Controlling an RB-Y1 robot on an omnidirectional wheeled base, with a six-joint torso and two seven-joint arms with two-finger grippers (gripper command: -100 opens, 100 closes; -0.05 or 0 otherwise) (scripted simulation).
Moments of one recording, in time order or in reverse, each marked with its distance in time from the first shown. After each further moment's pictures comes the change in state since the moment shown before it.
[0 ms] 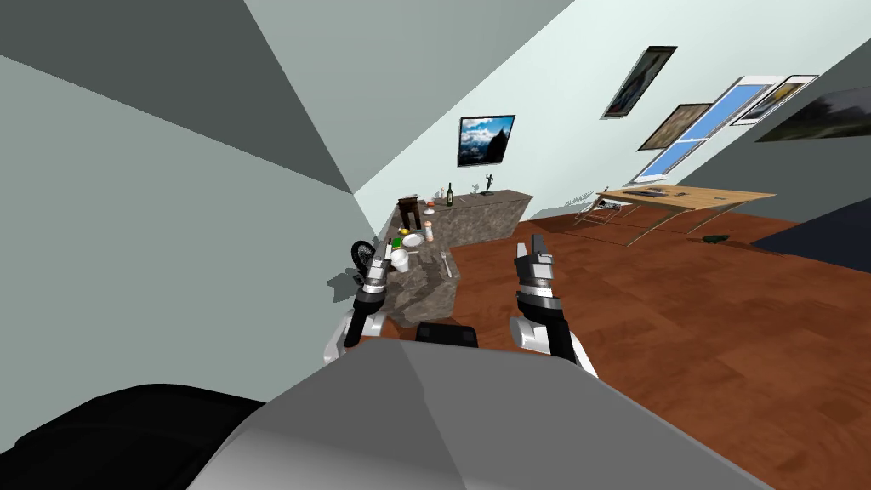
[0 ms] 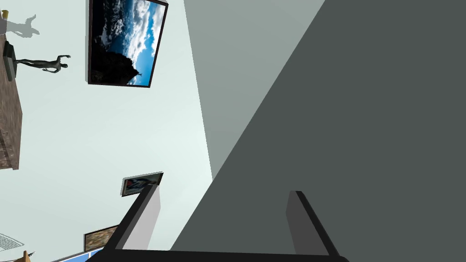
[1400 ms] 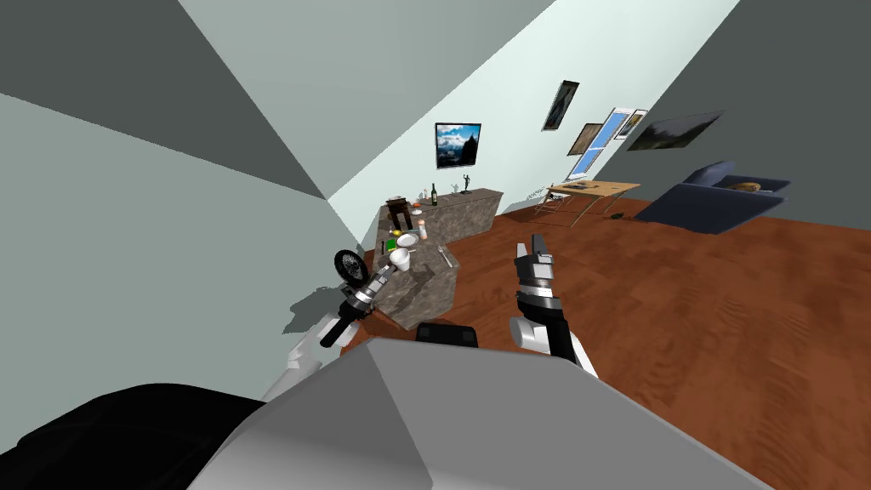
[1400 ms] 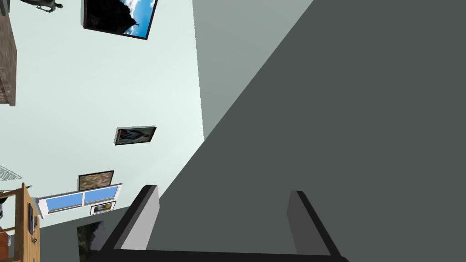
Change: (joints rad) left arm 0.010 0.389 0.050 0.314 -0.167 -0.004 0.003; right arm 0.000 0.000 0.000 0.000 0.000 0.000 0.000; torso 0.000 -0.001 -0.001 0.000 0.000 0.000
